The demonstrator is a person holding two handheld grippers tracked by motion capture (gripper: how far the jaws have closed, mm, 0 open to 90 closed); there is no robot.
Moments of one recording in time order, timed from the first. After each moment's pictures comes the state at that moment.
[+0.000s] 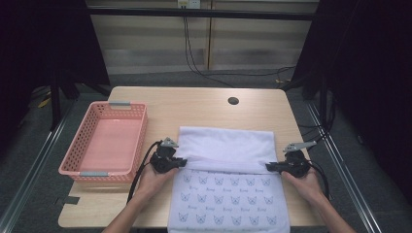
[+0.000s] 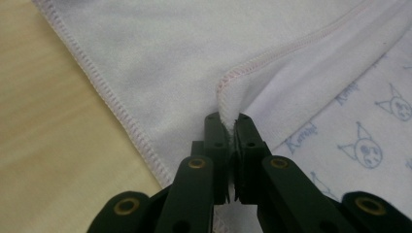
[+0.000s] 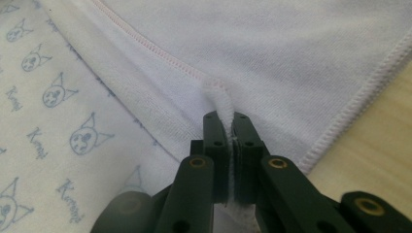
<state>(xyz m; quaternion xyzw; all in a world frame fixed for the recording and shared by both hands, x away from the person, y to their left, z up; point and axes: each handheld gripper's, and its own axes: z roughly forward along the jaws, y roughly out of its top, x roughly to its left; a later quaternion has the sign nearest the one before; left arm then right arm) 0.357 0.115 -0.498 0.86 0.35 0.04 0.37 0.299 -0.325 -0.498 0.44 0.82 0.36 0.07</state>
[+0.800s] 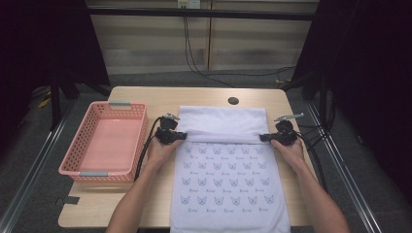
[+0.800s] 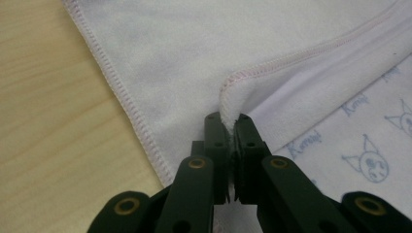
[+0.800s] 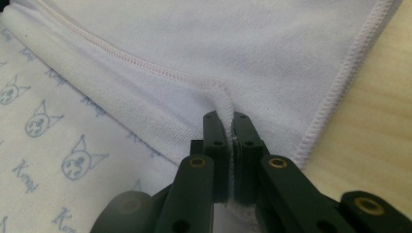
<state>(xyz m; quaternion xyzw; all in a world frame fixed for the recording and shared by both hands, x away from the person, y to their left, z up) 0.451 0.106 -0.502 0.83 0.41 0.07 0.37 0.409 -0.327 -0.505 0.49 0.78 0.37 0.09</state>
